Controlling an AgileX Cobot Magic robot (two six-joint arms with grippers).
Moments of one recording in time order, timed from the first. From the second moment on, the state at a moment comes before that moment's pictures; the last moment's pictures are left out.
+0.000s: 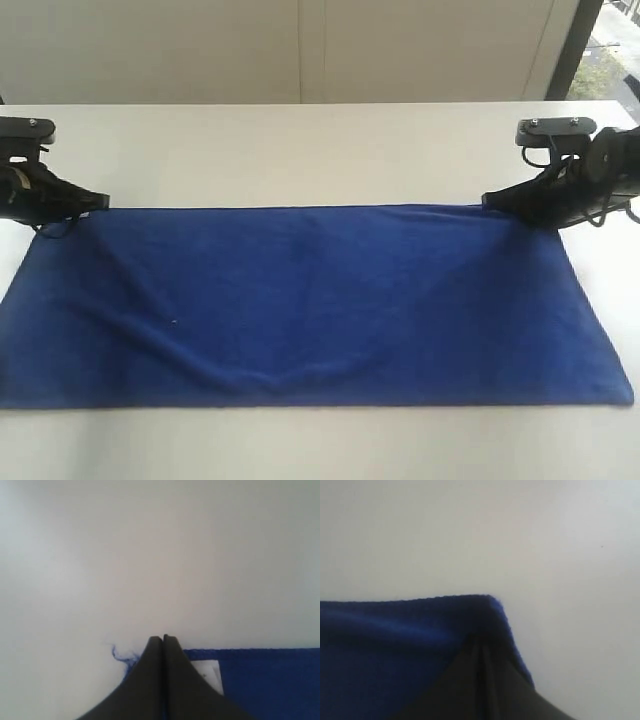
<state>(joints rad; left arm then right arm) -0.01 2.03 -1.09 0.34 -0.08 -0.28 -0.14 2.06 -1.15 0.05 0.13 -0.07</state>
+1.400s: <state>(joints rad) -0.15 1.52 -0.78 -0.24 0.64 0.27 0.00 1.72 -0.97 0.12 0.57 -0.07</state>
